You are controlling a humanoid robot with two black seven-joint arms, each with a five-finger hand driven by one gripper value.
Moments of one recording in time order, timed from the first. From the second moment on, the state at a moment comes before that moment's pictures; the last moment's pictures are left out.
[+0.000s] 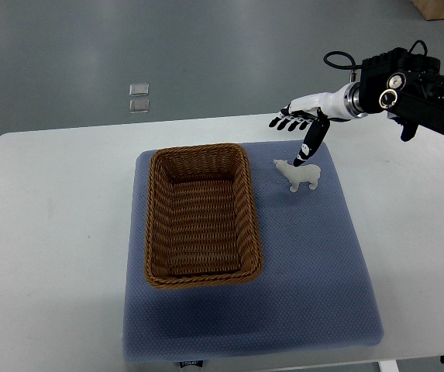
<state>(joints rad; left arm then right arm) -0.02 0.00 -0.17 -0.20 0.04 -0.03 0.16 1.29 -0.40 0.06 0.88 -0.92 0.45 -0.16</state>
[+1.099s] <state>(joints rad) -0.02 0.00 -0.17 -0.20 0.04 -0.03 0.16 1.12 -0.35 0.06 0.84 -0.98 0.28 -0.14</state>
